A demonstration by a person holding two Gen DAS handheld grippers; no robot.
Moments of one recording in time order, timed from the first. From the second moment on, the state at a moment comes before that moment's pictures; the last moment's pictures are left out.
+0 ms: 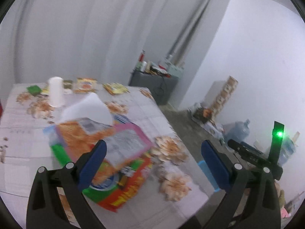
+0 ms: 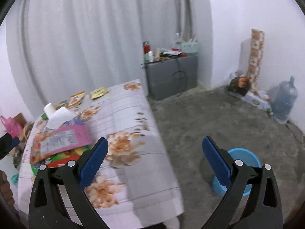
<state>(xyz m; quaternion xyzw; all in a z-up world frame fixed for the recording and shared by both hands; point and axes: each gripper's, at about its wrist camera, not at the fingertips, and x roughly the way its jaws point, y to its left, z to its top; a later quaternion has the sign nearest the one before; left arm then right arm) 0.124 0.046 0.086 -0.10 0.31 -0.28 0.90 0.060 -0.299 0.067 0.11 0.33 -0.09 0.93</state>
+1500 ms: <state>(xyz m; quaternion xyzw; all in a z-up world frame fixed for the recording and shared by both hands) 0.440 0.139 0.019 -0.03 0.41 -0.06 0.91 0.356 -0.064 0.021 0.13 0.59 0.20 0.77</state>
